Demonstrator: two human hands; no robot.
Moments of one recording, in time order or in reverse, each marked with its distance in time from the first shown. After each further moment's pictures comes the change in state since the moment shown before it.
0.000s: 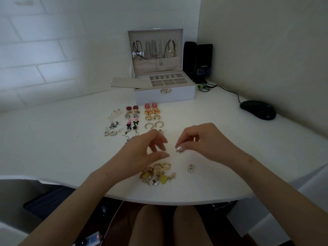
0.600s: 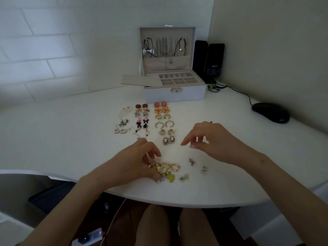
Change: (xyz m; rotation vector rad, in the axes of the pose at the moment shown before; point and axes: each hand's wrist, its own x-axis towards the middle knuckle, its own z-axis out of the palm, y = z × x) left_hand -0.023 -0.039 -0.016 0.106 -0.147 -0.087; right_hand 0.013 -0.001 0.006 -0.291 -0.092 -0.012
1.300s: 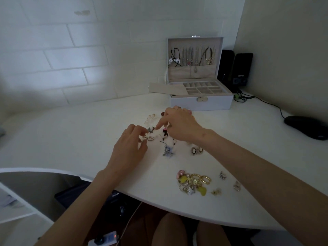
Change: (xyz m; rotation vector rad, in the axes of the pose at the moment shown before) left_hand 0.008 -0.081 -0.023 0.206 0.645 -0.077; right_hand 0.141 -0.061 0.054 -0.274 0.046 -0.160
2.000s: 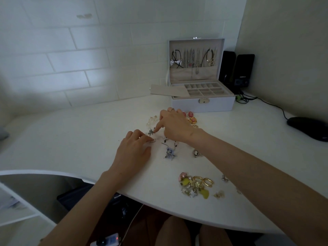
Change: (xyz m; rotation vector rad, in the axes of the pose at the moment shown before) left_hand 0.002 -0.007 0.010 0.173 -0.046 0.043; right_hand 0.021 -0.006 0.011 -0.140 -0.089 -0.013
